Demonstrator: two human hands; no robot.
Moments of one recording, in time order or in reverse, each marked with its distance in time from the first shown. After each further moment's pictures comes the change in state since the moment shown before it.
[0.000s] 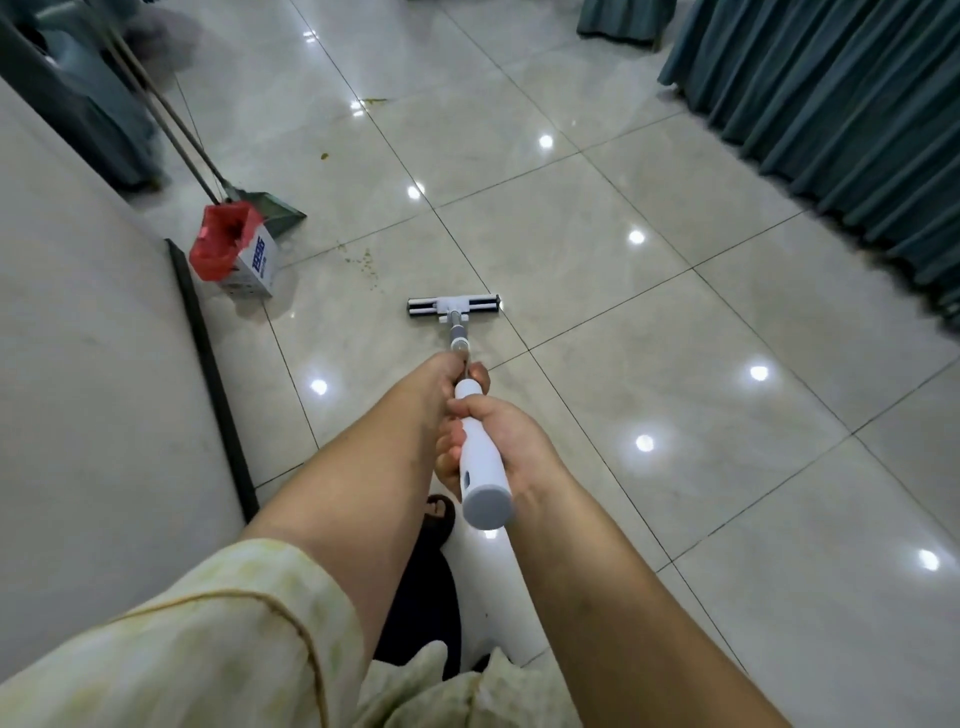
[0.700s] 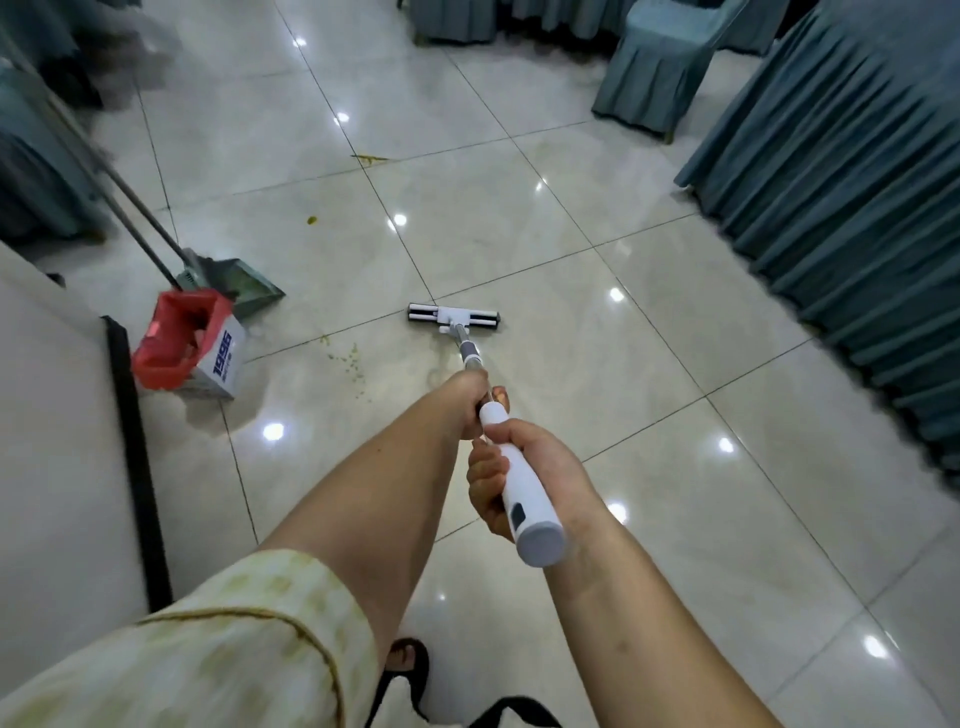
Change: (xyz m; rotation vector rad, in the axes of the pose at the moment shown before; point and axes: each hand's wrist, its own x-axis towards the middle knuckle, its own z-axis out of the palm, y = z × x) left_hand 0.163 0.418 0.046 0.044 0.044 0.046; right_hand 0.213 -0.305 0.238 0.115 0.011 0.120
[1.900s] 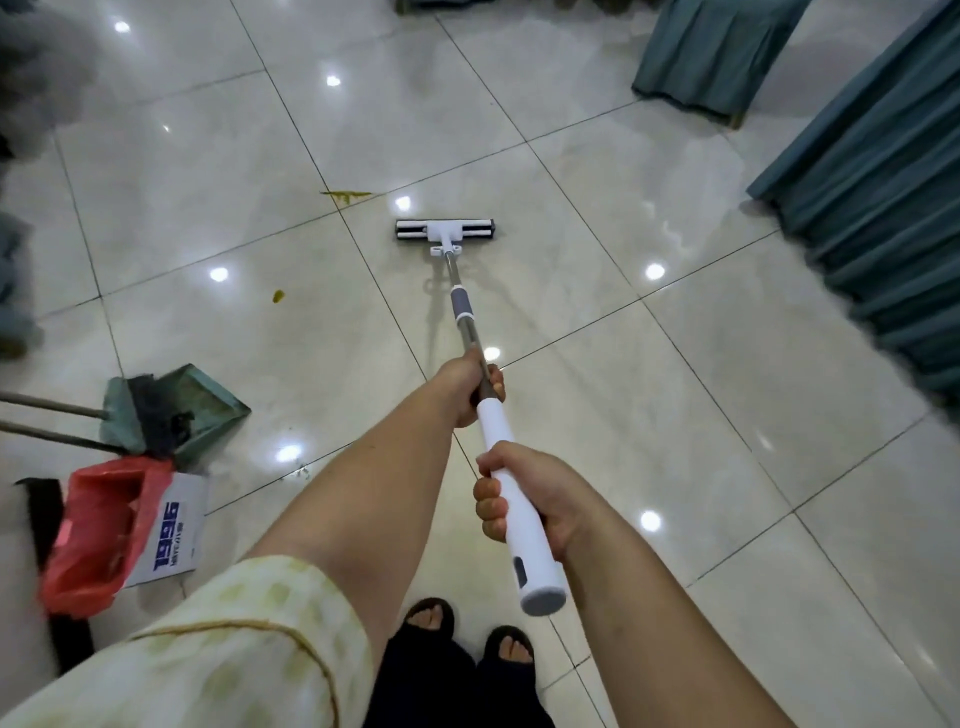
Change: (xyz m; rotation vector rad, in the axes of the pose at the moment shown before) left_hand 0.336 0.473 0.115 -0.110 -0.021 0.042; right_hand 0.313 -0.476 0.188 -0.403 0.143 0.009
